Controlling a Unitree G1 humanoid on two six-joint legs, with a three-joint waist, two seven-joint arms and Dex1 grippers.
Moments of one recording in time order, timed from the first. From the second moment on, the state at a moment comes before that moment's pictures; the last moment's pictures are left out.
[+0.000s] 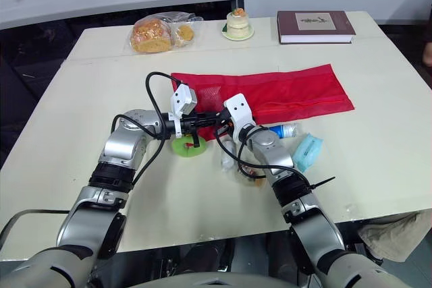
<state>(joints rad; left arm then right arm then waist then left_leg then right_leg) -0.64 0.44 -0.10 0.33 -0.22 0.26 -1.13 -0.63 0.05 0.23 0.42 0.12 0.26 0.39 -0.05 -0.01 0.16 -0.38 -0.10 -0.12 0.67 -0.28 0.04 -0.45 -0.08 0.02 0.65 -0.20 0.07</state>
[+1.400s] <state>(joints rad) -0.70 0.66 -0.08 0.66 -0.10 -0.03 -1.12 0.23 -0.59 -0.41 -0.76 0.80 0.53 0.73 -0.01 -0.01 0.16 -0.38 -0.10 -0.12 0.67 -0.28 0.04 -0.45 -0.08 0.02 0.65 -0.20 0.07</state>
